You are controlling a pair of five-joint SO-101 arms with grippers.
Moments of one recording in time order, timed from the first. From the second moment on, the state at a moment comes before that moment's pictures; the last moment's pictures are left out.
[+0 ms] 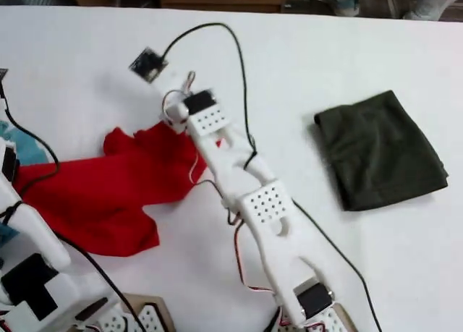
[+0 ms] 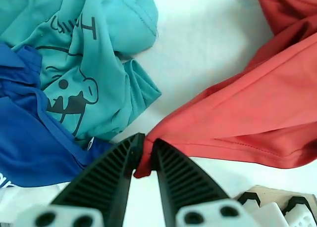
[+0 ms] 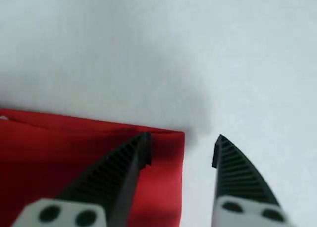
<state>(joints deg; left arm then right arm) -48.3 -7.0 -4.8 101.1 -34.5 -34.4 69.3 -66.6 62.2 25.5</state>
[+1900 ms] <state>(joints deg) -16.6 -36.7 -23.8 101.3 -25.6 -13.6 14.8 -93.2 100.4 31.9</state>
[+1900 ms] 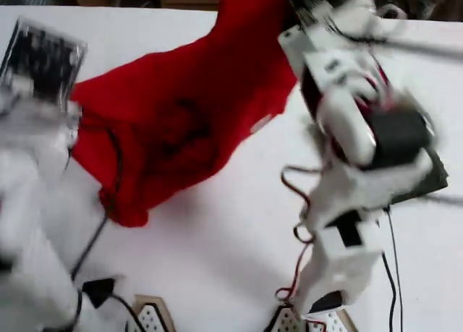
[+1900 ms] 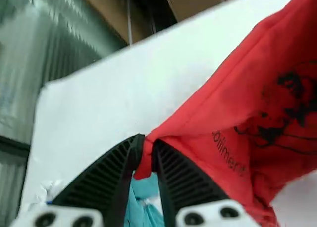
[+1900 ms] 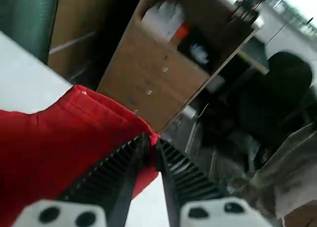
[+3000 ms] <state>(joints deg) -14.5 -69.1 -2.1 96.6 -28.6 -7.8 -16.2 -92.4 87.6 36.9</state>
